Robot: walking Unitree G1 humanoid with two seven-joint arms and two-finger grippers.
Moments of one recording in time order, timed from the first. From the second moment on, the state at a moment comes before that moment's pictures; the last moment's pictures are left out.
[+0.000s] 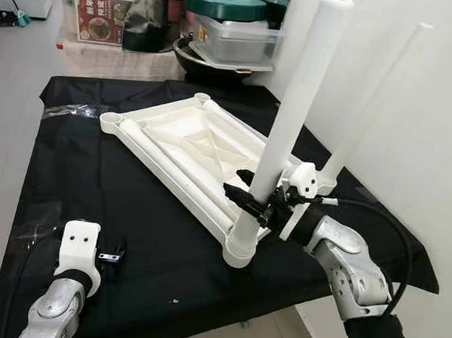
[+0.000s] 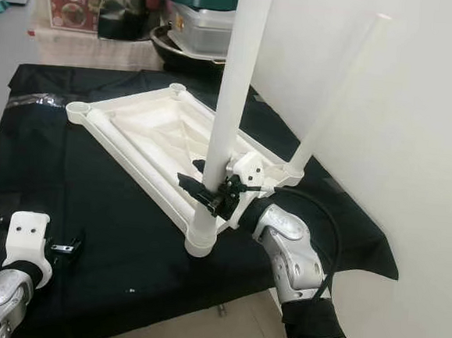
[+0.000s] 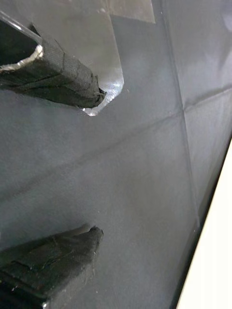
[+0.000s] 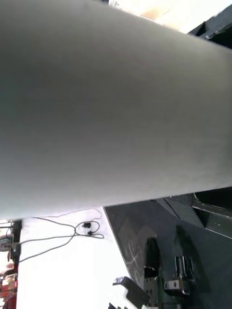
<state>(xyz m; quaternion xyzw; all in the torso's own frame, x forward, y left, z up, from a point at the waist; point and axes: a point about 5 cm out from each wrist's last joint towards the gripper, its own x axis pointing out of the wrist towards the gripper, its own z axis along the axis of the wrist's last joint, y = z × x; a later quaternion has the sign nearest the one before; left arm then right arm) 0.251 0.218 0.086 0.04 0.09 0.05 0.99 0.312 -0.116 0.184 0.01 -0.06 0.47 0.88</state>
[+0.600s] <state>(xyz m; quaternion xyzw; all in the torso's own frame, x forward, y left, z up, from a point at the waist) 0.251 0.219 0.086 0.03 0.09 0.05 0.99 0.321 -0.097 0.170 0.08 -0.04 0.28 0.96</state>
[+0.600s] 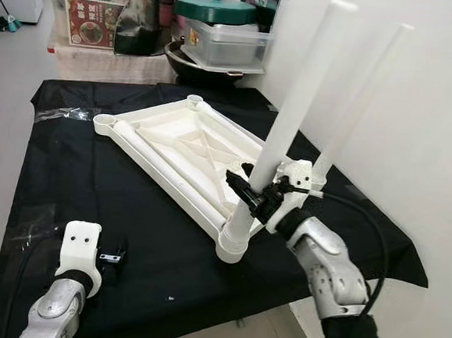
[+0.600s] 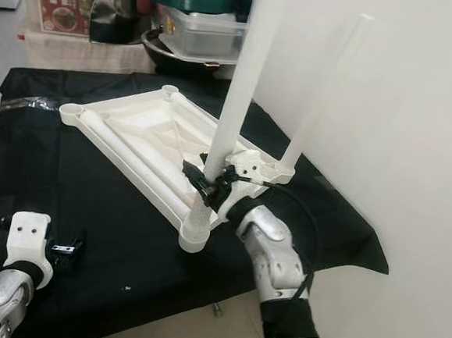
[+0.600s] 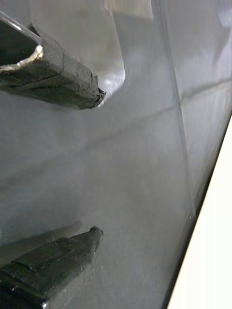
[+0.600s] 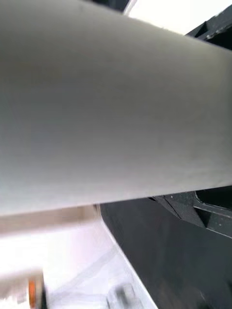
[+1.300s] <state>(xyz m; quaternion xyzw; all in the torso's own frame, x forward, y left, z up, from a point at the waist) 0.251 0.224 0.084 0.03 0.09 0.07 0.99 0.338 -0.128 0.176 0.07 0.01 -0.10 0.99</state>
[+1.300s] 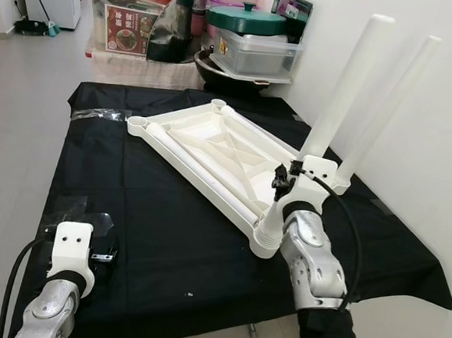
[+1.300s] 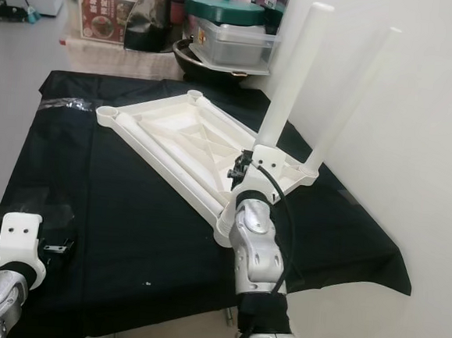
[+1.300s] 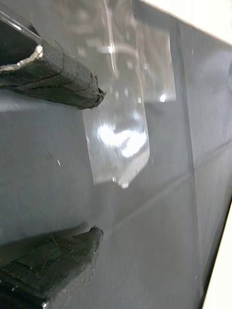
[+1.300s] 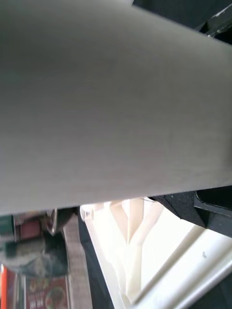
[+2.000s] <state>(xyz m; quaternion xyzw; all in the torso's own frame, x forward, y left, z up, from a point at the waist) 0.254 0.224 0.085 0.03 0.09 0.07 0.99 0.335 -0.126 0.182 0.10 0.01 -0.11 0.99</state>
